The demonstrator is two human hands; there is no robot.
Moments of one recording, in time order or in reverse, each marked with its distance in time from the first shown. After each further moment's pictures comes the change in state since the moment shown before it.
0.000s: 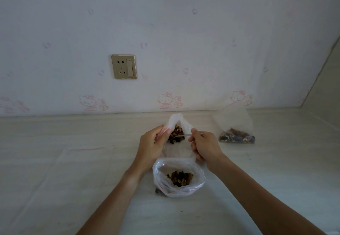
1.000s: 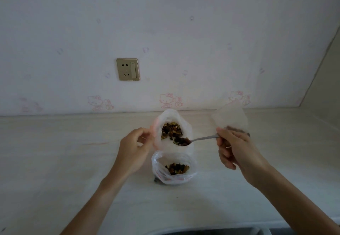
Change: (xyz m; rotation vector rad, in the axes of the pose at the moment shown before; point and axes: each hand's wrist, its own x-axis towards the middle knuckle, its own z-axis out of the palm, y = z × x) left_hand -0.051 0.047 -0.051 0.221 0.120 -0.085; right_hand -0.078 -0.017 -0.092 0.162 -0.168 -0.147
